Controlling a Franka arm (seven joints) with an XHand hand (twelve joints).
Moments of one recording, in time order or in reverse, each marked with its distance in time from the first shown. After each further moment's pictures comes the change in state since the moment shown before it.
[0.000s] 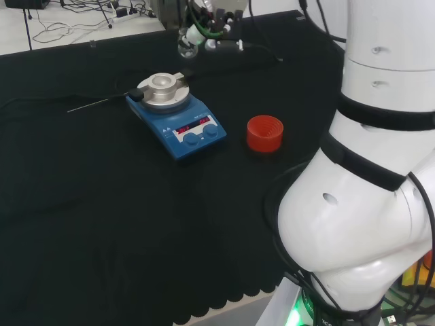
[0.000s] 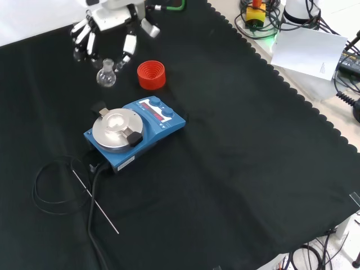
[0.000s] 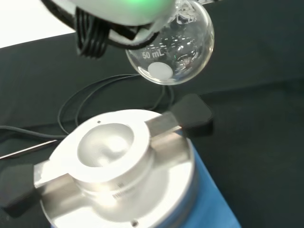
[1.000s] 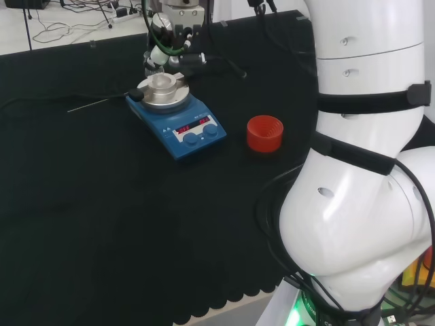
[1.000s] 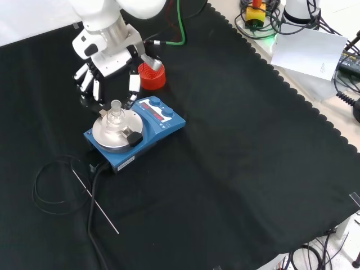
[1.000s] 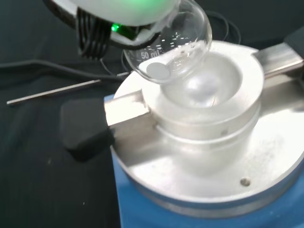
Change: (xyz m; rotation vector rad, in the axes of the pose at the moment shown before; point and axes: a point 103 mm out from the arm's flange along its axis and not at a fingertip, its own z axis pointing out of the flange) arm 0.071 0.025 0.062 0.148 -0.044 -0.068
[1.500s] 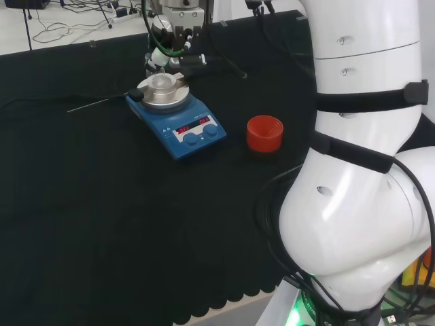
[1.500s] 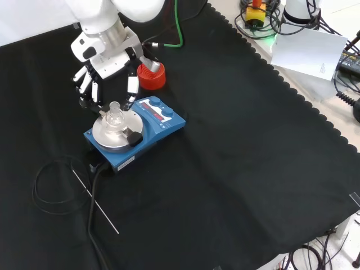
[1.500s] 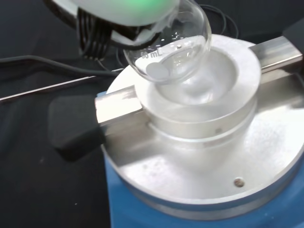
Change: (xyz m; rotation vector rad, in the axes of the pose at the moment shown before) arm -0.007 0.006 0.002 0.004 0.000 0.008
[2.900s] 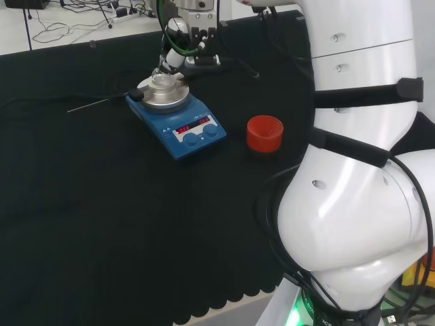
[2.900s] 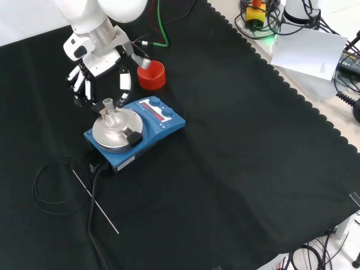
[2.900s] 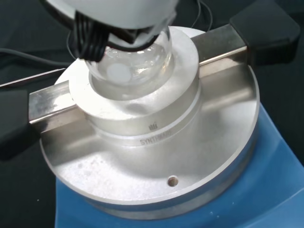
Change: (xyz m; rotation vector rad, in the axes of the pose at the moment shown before) arm -0.038 0.011 0.010 0.041 0.031 -0.010
